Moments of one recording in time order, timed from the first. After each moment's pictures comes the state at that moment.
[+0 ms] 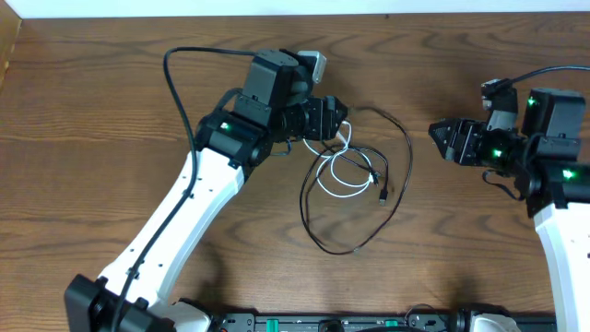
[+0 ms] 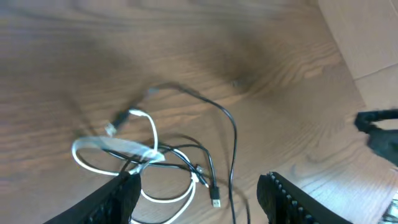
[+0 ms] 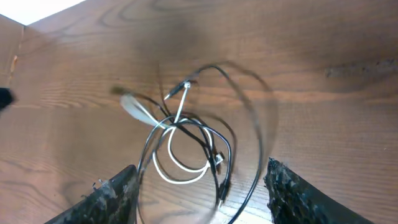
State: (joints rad) left arm -0.48 1.52 1.38 -0.58 0.34 -0.36; right arm -0.07 1.21 1.10 -0.75 -0.49 0.19
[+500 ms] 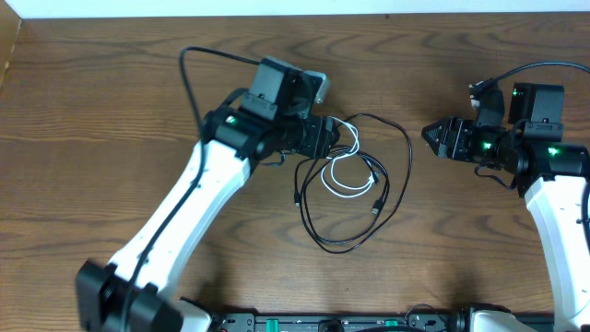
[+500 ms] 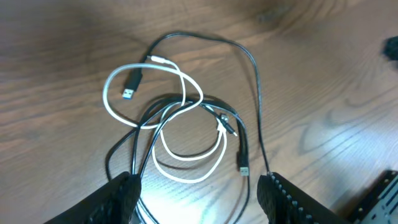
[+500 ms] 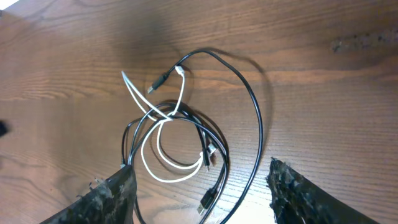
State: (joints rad) left arm -0.48 1.59 1.40 -0.78 0.35 -0.20; right arm -0.07 1.33 1.10 -0.75 -0.49 0.19
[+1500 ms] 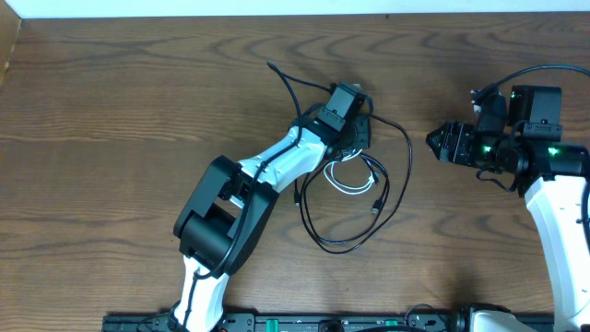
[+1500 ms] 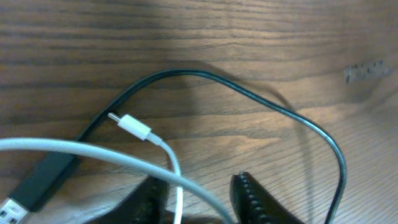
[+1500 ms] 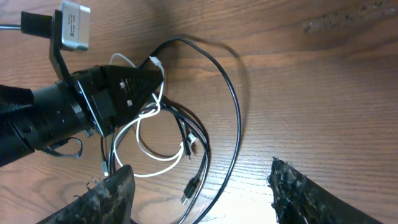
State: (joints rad) left arm -0.63 2.09 1.40 -0.22 0.14 -0.59; right arm -0.07 1.33 1.10 -0.80 -0.41 0.19
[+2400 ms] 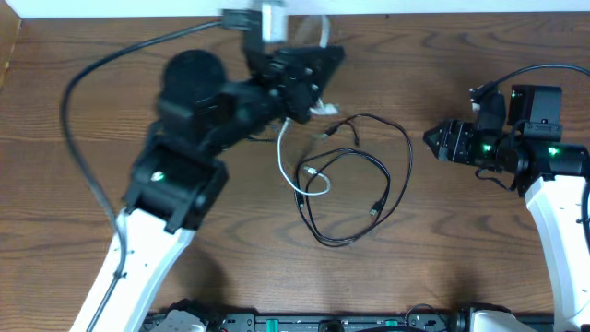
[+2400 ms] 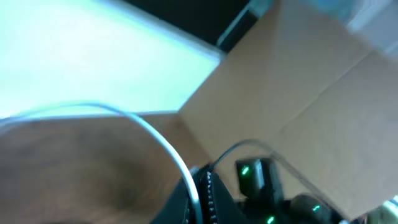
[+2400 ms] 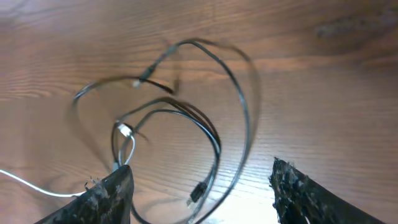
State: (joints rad) left arm -0.44 1.25 1.42 -0.18 0.50 -0.67; right arm -0.07 1.33 1.10 -0.78 -0.46 0.19
